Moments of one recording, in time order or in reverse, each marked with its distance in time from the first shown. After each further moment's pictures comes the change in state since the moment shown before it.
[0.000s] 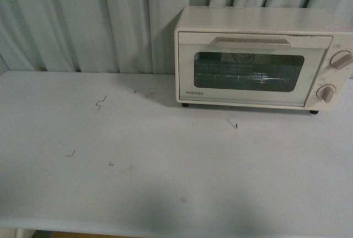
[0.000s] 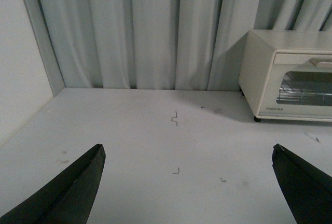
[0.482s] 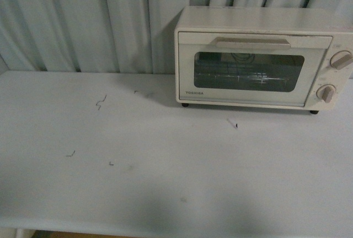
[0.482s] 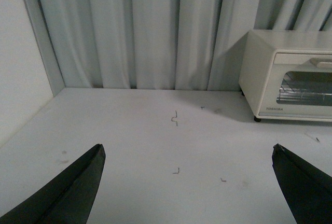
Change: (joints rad) left arm 0.000 0.000 0.000 0.000 0.000 0.000; right arm 0.000 0.000 0.000 0.000 0.000 0.000
